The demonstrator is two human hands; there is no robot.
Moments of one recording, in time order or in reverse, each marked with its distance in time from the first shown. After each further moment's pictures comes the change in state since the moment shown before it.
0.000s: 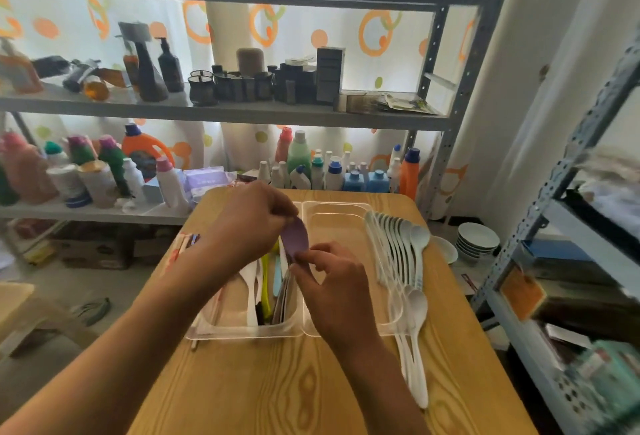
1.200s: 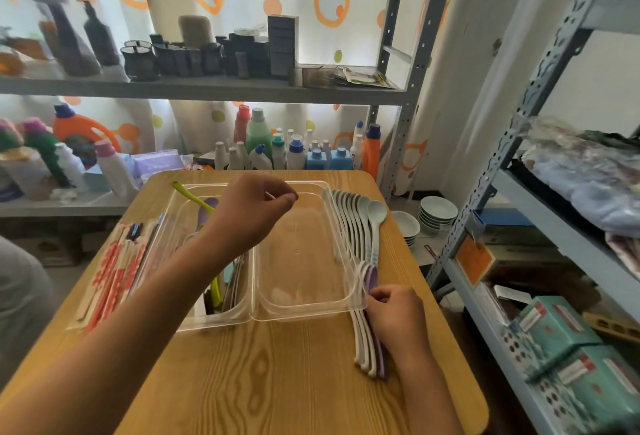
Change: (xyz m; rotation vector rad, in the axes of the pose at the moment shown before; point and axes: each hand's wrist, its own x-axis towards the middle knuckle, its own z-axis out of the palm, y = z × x) left_hand 0.018 0.024 0.066 -0.184 -0.003 0.124; right_hand -0.049 0.110 -0.090 -0.146 -0.077 0.768
